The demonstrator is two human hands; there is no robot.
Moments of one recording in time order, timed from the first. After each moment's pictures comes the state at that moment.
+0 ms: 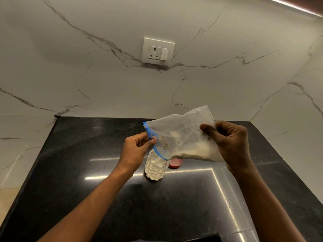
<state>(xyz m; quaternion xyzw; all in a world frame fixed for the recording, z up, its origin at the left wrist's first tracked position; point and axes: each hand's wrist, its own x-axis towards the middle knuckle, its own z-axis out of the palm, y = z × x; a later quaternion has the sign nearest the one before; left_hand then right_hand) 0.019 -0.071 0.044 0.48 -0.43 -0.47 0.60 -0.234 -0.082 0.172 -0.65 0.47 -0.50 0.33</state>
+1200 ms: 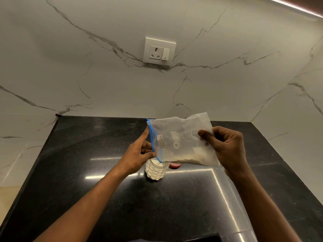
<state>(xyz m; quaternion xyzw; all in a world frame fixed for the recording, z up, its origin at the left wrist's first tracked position) 0.032 -0.072 0.033 0.54 -0.56 -0.46 0.42 -0.238 -0.078 0.159 -0.65 0.48 -0.48 0.35</state>
